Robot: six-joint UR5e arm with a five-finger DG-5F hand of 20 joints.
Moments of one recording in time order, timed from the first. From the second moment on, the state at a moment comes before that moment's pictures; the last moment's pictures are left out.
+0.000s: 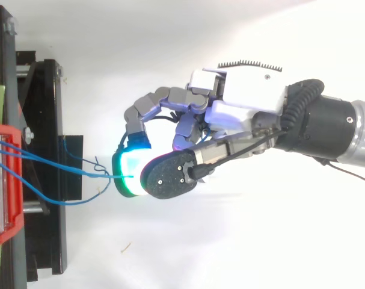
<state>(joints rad) 0.16 -2.25 -1.35 -2.75 -1.25 0.22</state>
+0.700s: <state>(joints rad) 0.16 -2.25 -1.35 -2.75 -1.25 0.22</state>
